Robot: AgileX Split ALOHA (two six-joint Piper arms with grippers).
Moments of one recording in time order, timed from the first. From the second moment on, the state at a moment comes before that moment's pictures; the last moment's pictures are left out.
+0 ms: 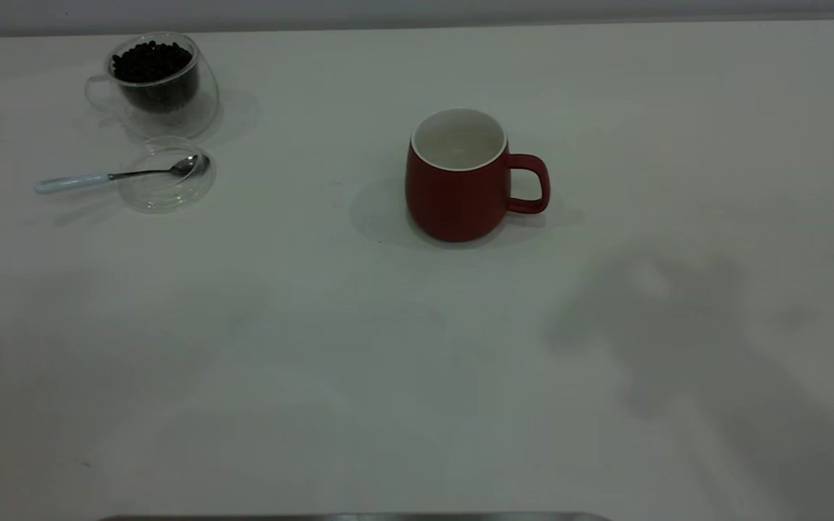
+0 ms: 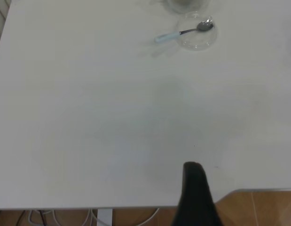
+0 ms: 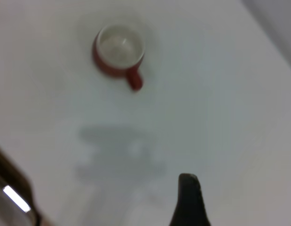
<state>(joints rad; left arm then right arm) 0.01 -0.02 -0.48 0.00 1.13 0.01 0.52 1.37 -1.53 -0.05 1.23 -0.37</state>
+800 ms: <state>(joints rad) 0.01 -0.02 -0.48 0.00 1.13 0.01 0.20 0.26 -0.62 0.03 1.12 -0.10</state>
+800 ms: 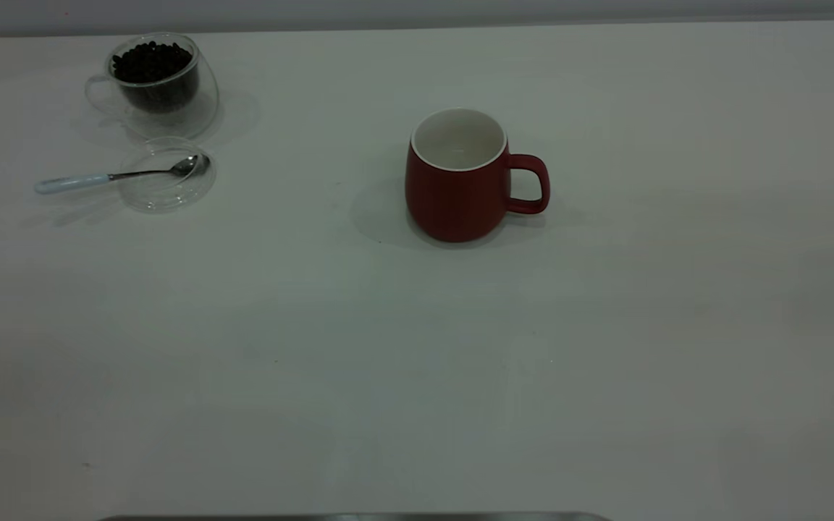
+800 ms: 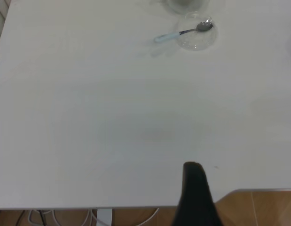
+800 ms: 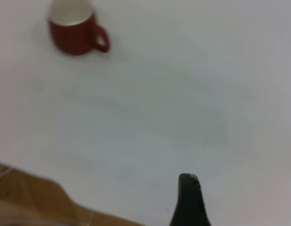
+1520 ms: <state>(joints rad) 0.01 -0.02 -0.48 0.00 1.13 0.01 0.04 0.01 -0.47 0.03 1.12 -0.10</state>
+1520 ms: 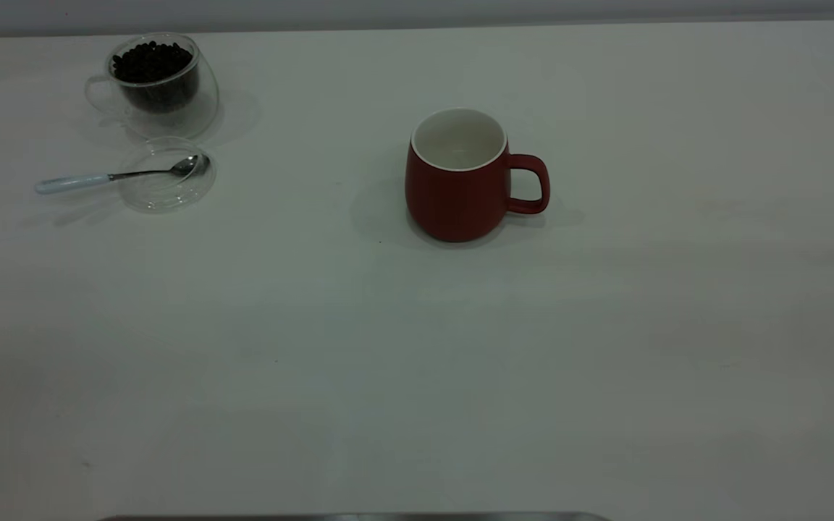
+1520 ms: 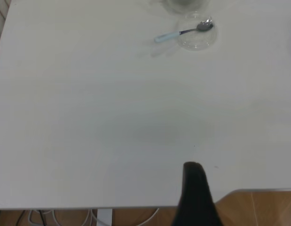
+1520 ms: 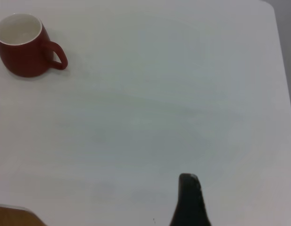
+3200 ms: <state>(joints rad) 0.01 -0.02 -0.48 0.00 1.13 0.01 0.01 -0.02 -0.47 0.03 1.13 -0.11</state>
